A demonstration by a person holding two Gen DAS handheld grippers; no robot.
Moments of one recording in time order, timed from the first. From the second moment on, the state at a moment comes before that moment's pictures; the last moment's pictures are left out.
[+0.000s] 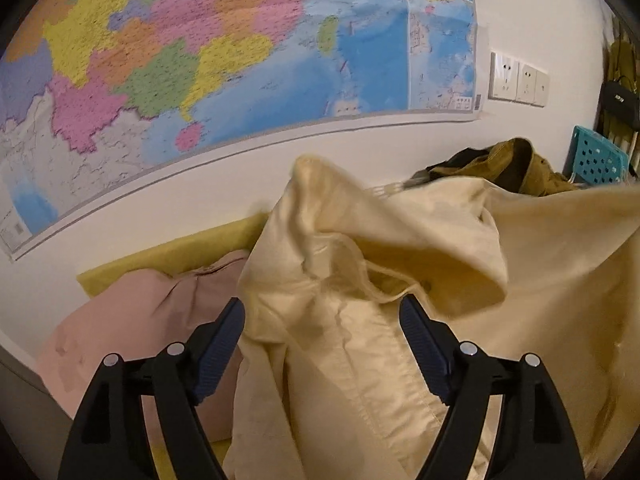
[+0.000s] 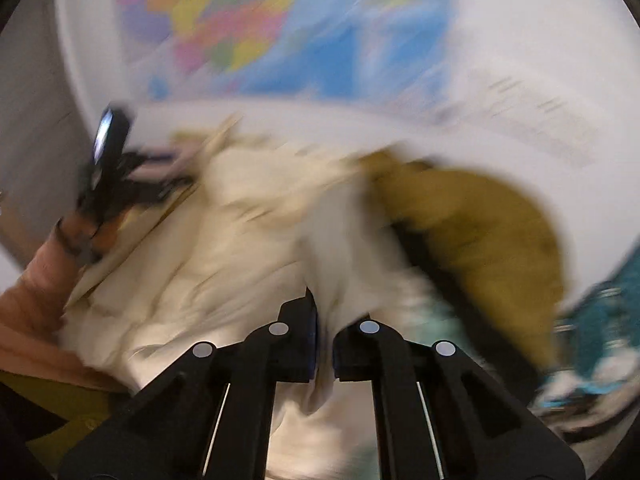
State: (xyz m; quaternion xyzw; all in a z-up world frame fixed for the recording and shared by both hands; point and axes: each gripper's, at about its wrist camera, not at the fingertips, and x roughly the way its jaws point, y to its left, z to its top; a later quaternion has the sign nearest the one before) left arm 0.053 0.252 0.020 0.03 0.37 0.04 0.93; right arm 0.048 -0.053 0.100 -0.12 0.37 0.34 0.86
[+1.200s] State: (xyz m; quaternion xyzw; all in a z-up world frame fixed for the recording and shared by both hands) left arm 0.064 0.275 -0.052 0.08 0.47 0.03 0.88; right arm 0.188 0.101 0.016 -0.21 0.37 0.37 0.83
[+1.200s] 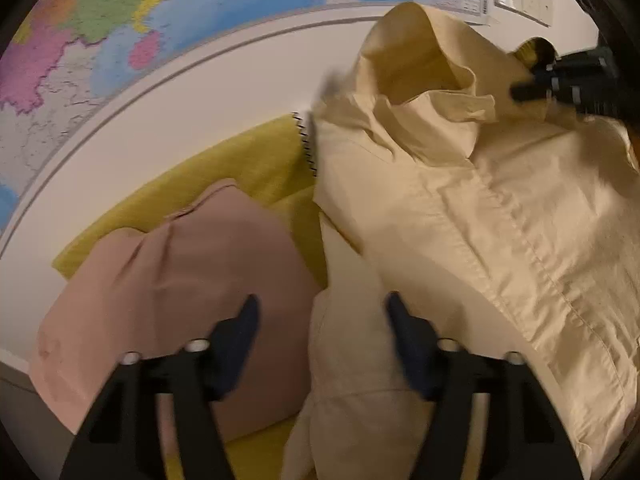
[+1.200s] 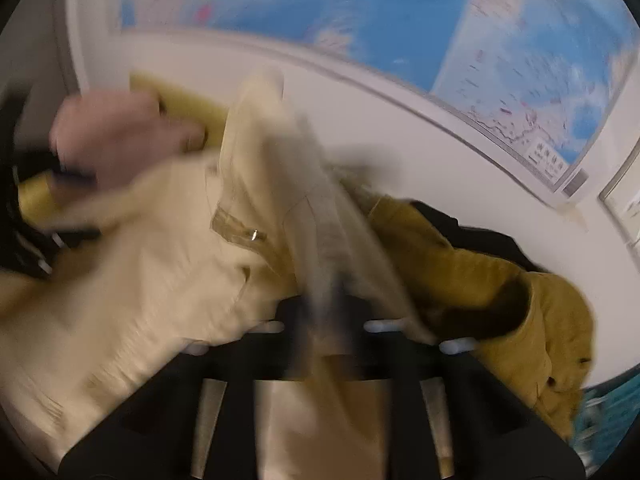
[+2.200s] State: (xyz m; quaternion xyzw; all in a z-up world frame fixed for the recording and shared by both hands) left arm -0.034 0.350 0.046 -0.08 0.38 0.07 0.92; right arm 0.263 0.028 0.028 0.02 0.39 0.35 0.85
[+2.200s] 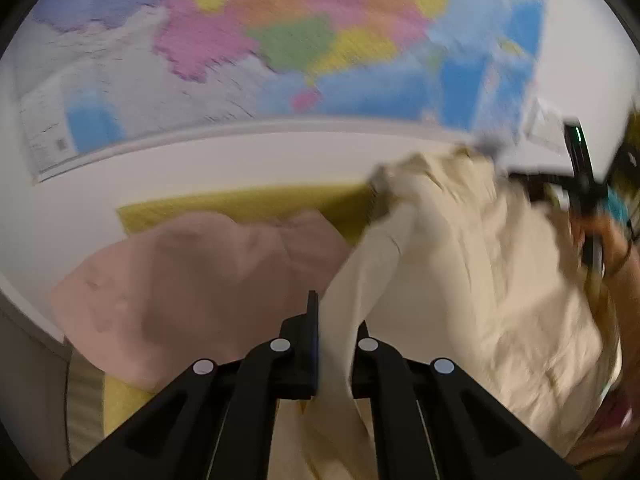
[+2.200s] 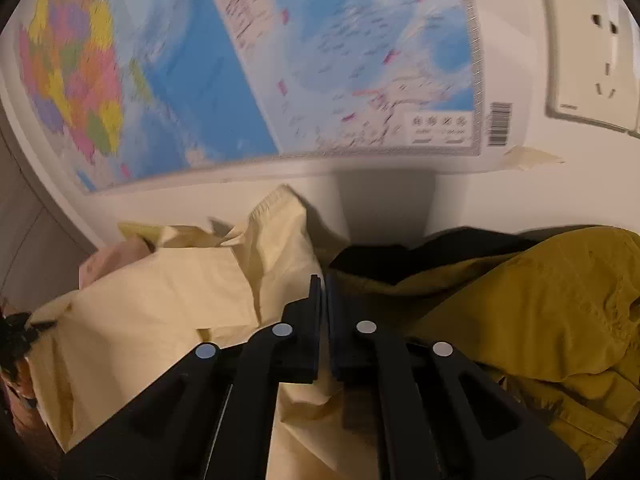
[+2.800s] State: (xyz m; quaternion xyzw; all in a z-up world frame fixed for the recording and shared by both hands) left arm -0.039 0.337 0.028 -0.03 0.37 0.16 0.91; right arm 0.194 -0.045 0.078 0.06 0.35 0.36 0.86
